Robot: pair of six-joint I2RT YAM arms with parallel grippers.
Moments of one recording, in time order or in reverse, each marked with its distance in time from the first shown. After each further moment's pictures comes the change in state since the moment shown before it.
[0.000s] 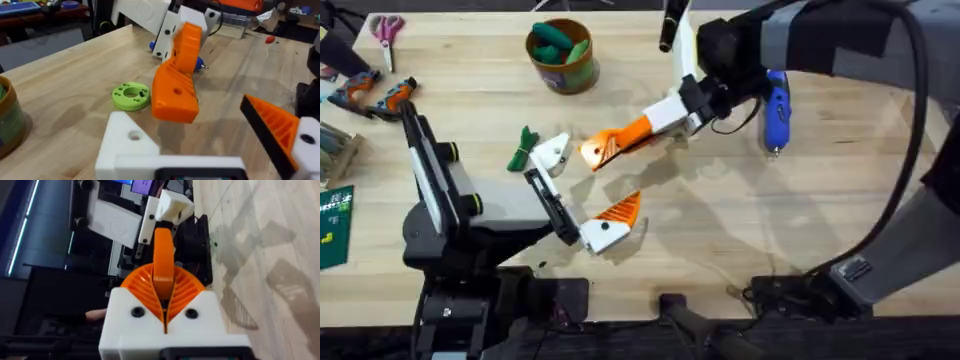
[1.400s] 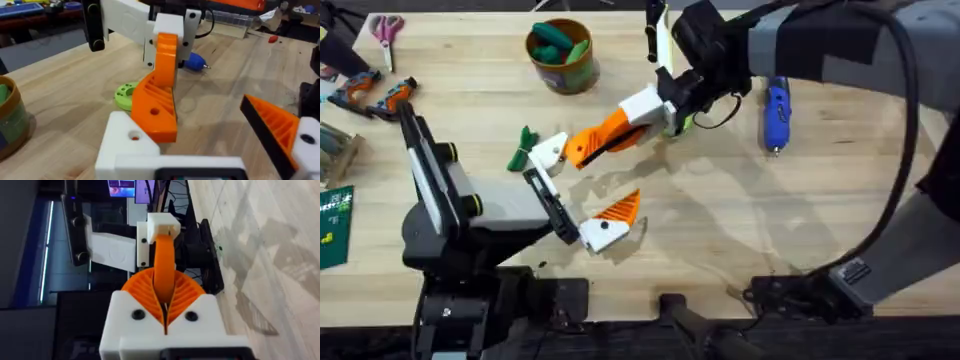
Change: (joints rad) left arm 0.003 0.000 0.000 0.000 -0.004 0.008; right arm 0.060 0.000 0.000 0.319 0.036 0.522
